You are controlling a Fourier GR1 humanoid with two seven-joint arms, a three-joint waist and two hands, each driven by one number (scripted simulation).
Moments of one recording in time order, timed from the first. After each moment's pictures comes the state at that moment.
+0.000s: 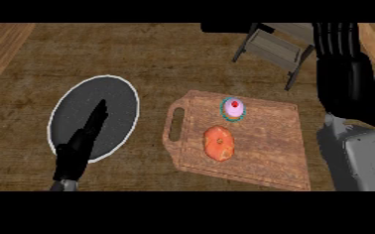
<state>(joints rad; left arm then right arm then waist) 0.03 0.31 -0.22 -1.43 0.10 0.14 -0.06 -0.40 -0.25 0.02 -1.64 -0.21 -0.18 -0.17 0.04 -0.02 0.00</state>
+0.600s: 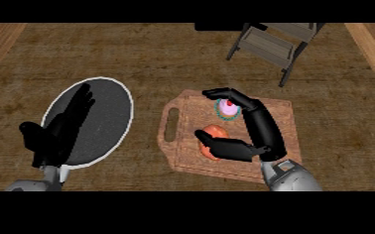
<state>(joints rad) -0.03 0.35 -0.12 -1.51 0.22 0.10 0.07 -0.24 -0.13 0.42 -1.63 0.02 -0.20 -0.07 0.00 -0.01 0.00</state>
